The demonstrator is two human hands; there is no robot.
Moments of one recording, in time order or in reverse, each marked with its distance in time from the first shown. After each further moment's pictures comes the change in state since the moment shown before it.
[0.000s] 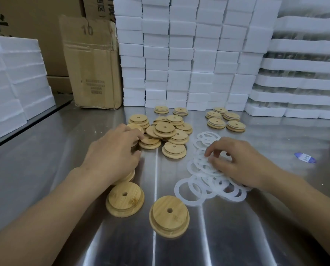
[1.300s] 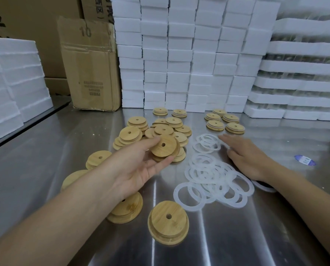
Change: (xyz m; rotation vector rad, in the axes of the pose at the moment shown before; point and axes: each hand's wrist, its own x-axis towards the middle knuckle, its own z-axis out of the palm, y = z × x) left_hand -0.012 0.056 -0.008 -1.937 -0.345 -0.607; right_hand 0.021 0.057 0.006 -0.116 -0.086 0.225
